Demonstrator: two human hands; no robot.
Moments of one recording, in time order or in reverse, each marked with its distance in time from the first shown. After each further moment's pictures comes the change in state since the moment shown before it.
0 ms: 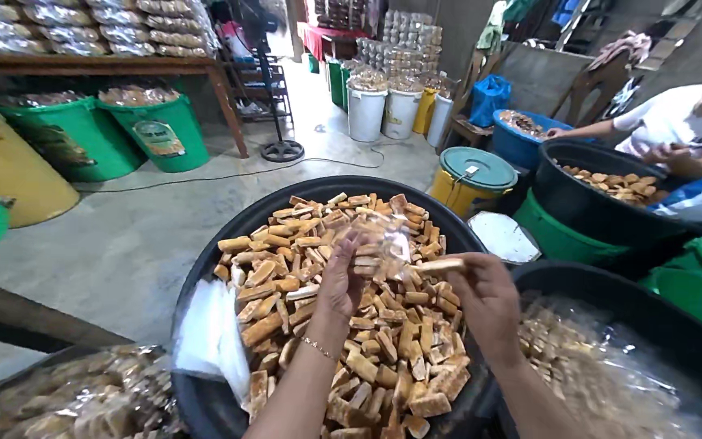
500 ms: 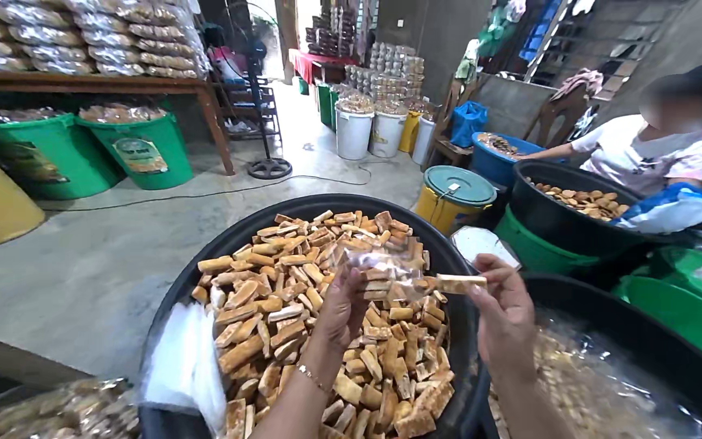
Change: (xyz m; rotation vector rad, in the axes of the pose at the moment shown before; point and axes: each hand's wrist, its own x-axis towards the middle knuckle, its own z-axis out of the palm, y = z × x) left_hand -0.014 -0.021 0.005 -0.042 -0.249 0.016; right_hand 0.003 -0.010 -0.033 0.230 0.210 0.161
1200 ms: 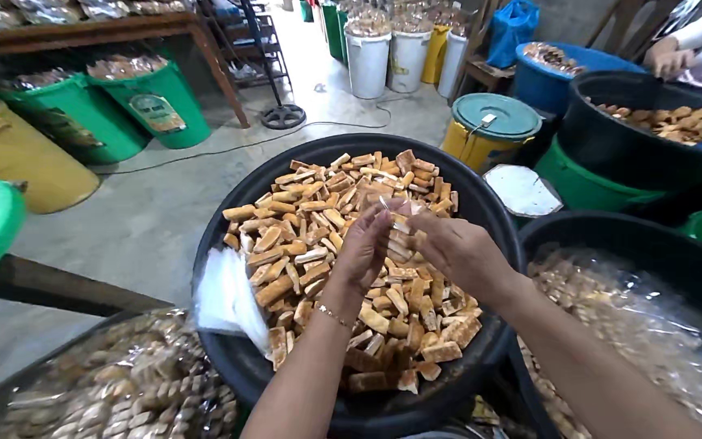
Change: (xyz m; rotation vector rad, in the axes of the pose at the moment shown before) left_hand -0.006 0.017 0.002 0.205 -0.027 -0.095; right_hand 0.009 0.014 0.042 -0.613 -0.651 -0.507
